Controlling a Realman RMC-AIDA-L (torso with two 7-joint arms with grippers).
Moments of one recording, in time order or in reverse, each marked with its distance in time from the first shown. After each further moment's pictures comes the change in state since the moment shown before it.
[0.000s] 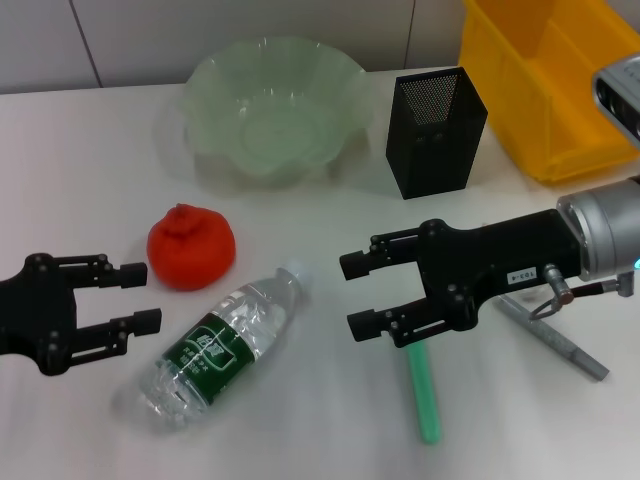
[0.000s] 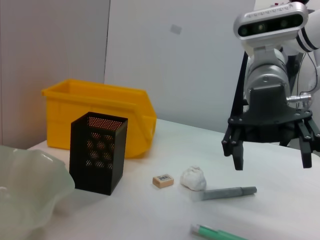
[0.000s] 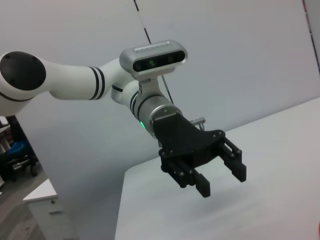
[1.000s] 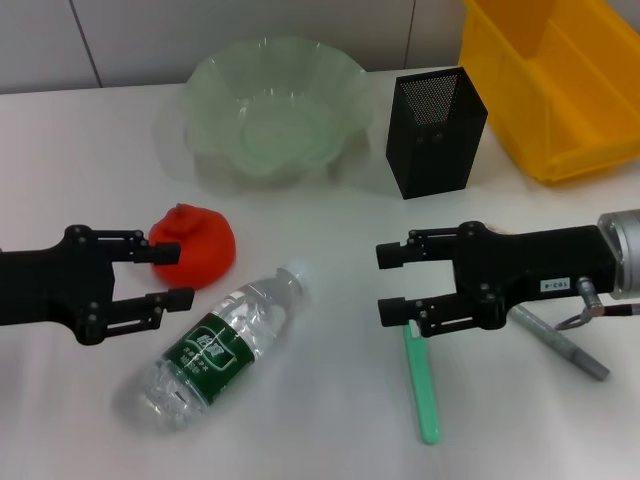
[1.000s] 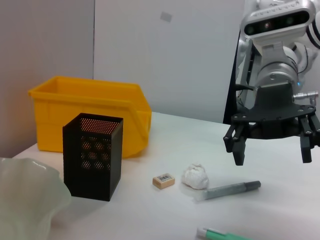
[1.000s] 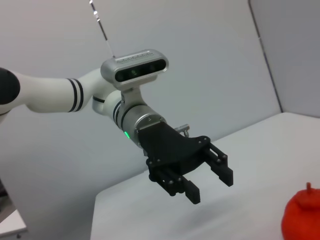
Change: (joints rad) left arm -0.069 -0.016 0.051 0.000 0.009 -0.061 -0.011; right arm -0.105 -0.004 0.000 0.017 0.095 -0.001 -0.011
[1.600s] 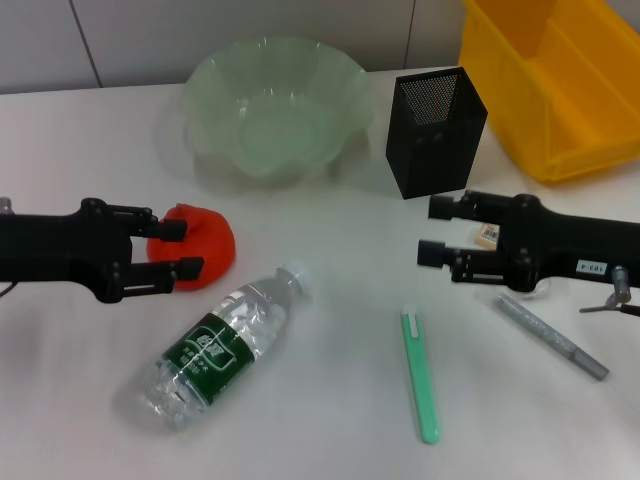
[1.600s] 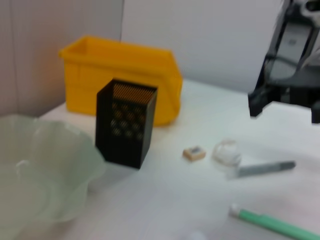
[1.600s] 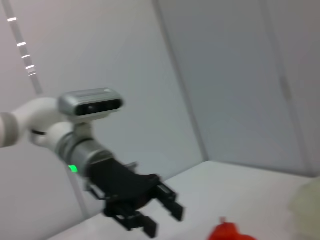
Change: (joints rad) left arm -0.052 -0.014 0.138 0.088 -0.003 -0.124 -0.225; right arm -0.135 -0.001 0.000 -0.002 0.225 0.059 -0.016
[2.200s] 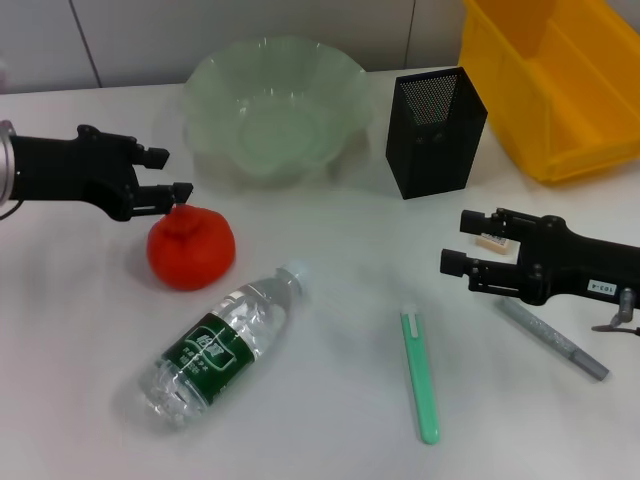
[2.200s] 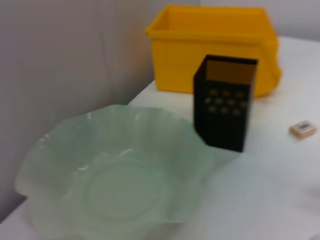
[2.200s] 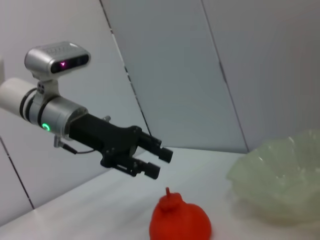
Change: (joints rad) left arm 0.001 -0.010 0.309 0.162 -0.062 -0.333 -0.202; right arm -0.078 0.010 0.002 -0.009 0.031 0.118 -0.038
